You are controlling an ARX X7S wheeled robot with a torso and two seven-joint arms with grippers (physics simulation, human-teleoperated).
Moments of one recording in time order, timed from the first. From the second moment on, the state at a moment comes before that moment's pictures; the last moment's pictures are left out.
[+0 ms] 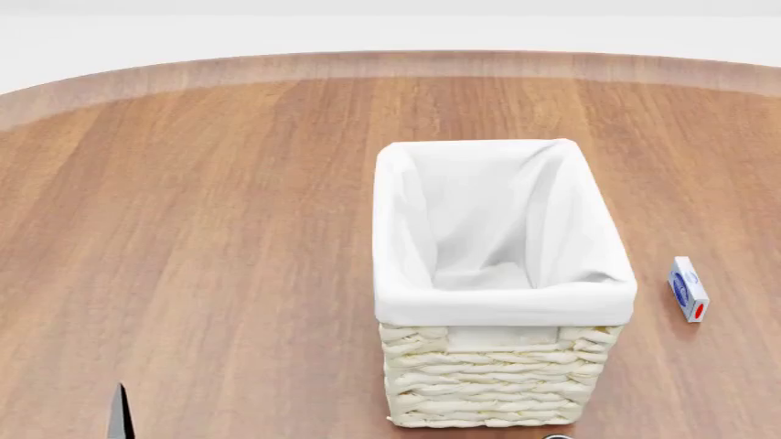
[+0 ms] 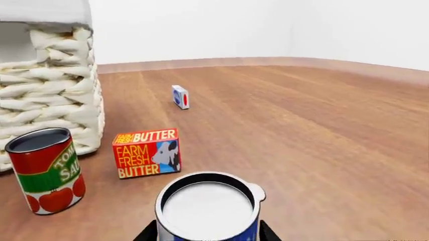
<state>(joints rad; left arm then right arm) 0.15 -0.30 0.24 0.55 -0.13 -0.14 -0.42 -0.16 0.13 0.30 0.78 0.31 -0.84 -0.14</state>
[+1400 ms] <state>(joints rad) 0.15 -0.32 0.25 0.54 -0.16 -0.13 -0.45 0.06 0.42 0.12 -0.66 0.45 0.31 0.31</state>
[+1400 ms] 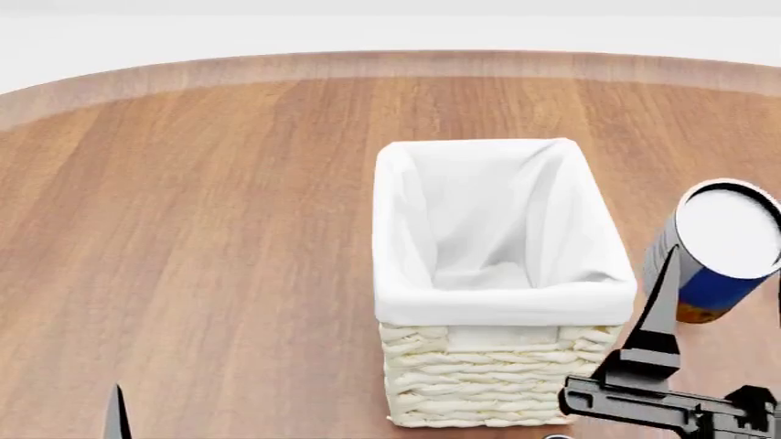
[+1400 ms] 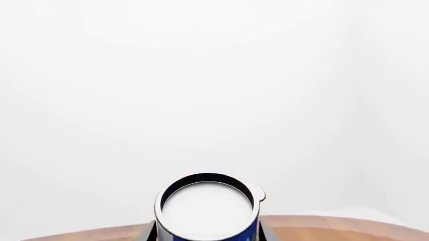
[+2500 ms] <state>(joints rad) 0.14 -0.33 0.25 0.52 -0.18 -0.12 -0.46 1.04 0.17 -0.29 0.48 0.32 0.28 0.14</state>
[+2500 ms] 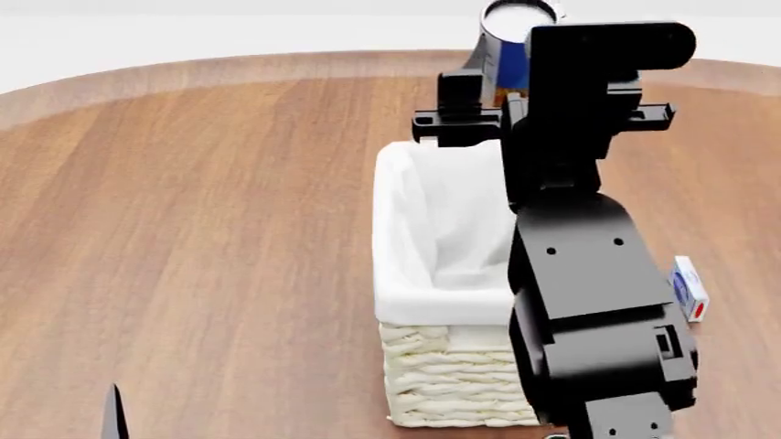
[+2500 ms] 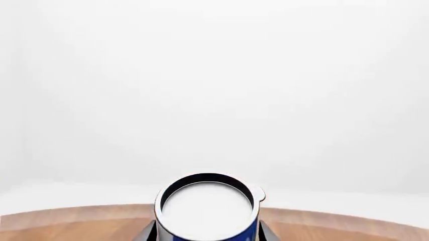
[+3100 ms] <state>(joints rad) 0.13 -0.34 0.26 0.52 -0.19 -0.12 -0.47 1.33 0.04 -0.24 1.28 0.15 0.17 0.01</state>
